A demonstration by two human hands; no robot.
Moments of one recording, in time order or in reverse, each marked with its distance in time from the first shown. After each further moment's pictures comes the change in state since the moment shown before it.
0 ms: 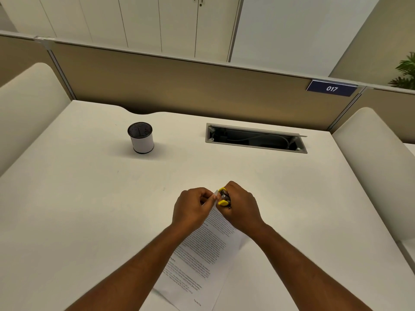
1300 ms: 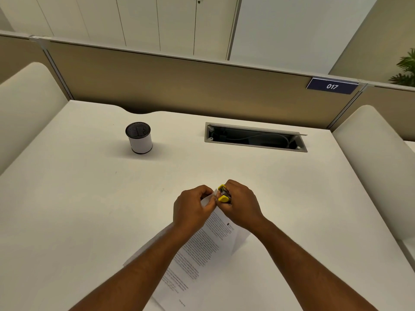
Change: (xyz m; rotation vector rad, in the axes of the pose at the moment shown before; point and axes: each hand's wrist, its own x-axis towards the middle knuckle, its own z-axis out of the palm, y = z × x) left_hand -0.001 0.006 0.003 0.086 0.080 0.069; right_hand 0.013 0.002 -0.006 0.029 -0.096 0.070
